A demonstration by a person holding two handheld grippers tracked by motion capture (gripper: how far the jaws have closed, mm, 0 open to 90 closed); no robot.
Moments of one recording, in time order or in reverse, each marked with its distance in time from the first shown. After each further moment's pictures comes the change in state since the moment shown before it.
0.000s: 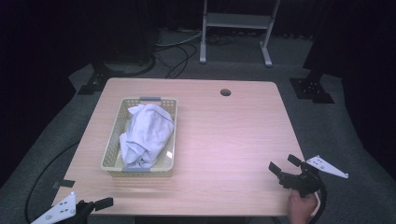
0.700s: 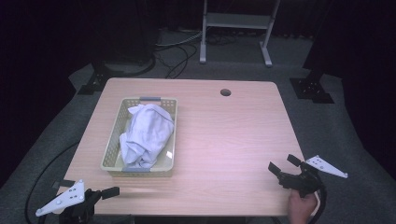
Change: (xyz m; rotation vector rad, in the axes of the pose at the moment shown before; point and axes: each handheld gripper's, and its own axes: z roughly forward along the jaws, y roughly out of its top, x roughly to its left) left arm 0.012 0.018 0.017 0.005 -0.011 0.017; right arm 0.001 0.000 0.001 0.004 0.003 -0.010
